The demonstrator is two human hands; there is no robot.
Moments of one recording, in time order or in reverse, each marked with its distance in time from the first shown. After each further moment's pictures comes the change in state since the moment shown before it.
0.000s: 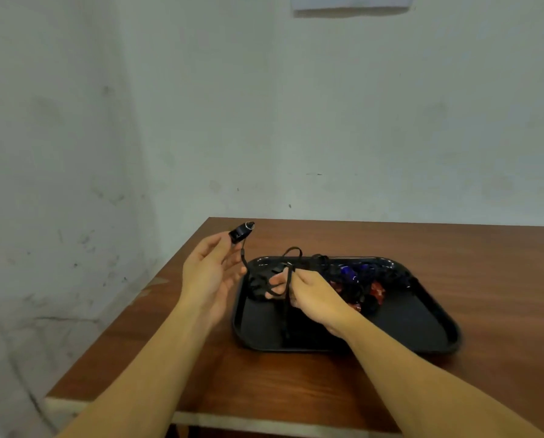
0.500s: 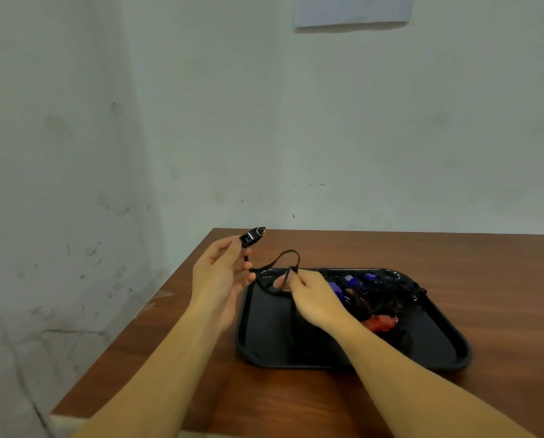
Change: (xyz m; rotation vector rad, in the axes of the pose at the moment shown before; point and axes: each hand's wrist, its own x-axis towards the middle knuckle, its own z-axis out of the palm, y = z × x) left_hand 0.000 0.007 0.014 0.039 -0.042 0.040; right_hand 0.021 -0.007 0.002 -0.228 0.162 -0.083
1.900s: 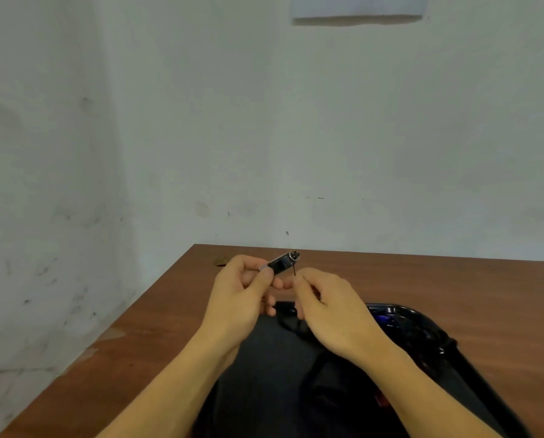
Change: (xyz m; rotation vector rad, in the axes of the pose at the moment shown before) left_hand 0.051 -0.043 0.041 0.384 -0.216 0.131; right_hand 0.030 -0.007 -0.048 -0.279 0.107 -0.329
